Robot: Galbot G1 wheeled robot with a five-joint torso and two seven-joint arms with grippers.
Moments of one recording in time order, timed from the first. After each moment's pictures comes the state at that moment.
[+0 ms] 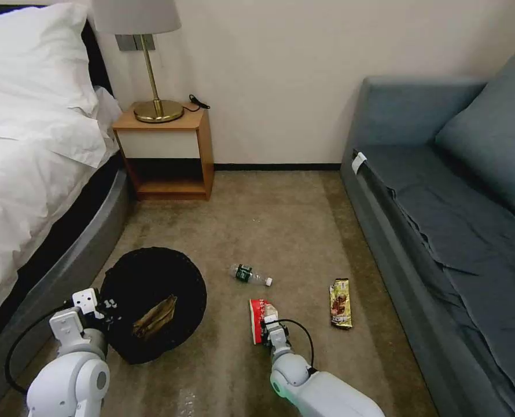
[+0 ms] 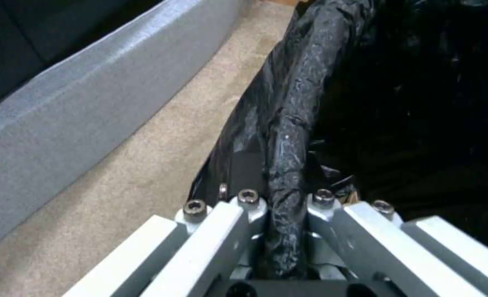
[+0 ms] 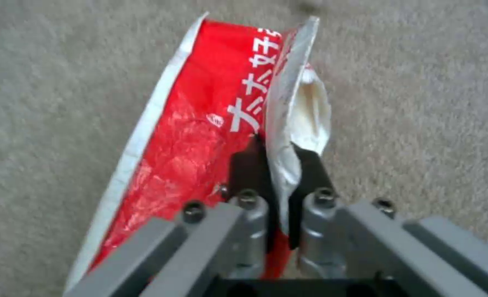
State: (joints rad) left arm 1.49 -1.44 -0.79 -2.15 -0.38 0.66 -0.29; right arm -0.86 1.34 -0.43 1.07 0.54 -0.09 0.49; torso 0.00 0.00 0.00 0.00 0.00
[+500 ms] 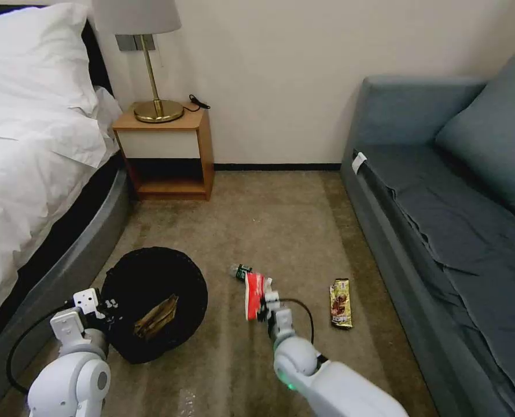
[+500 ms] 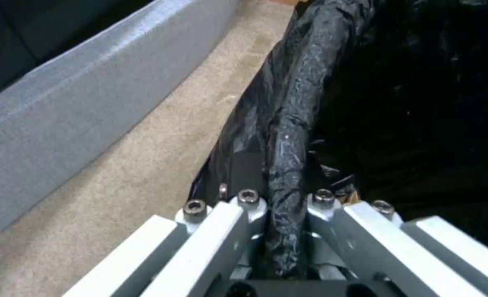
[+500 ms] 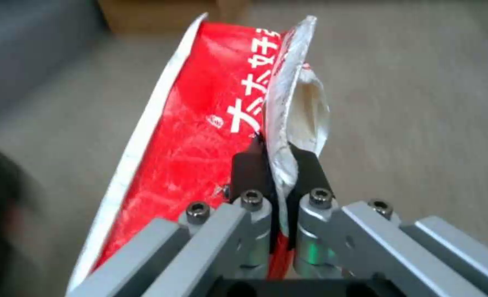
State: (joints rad) left arm 1.49 -1.44 -0.79 -2.15 -0.38 0.66 -0.29; right arm -0.86 1.22 -0.34 1.62 0.66 -0.18 0.56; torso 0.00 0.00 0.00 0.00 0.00
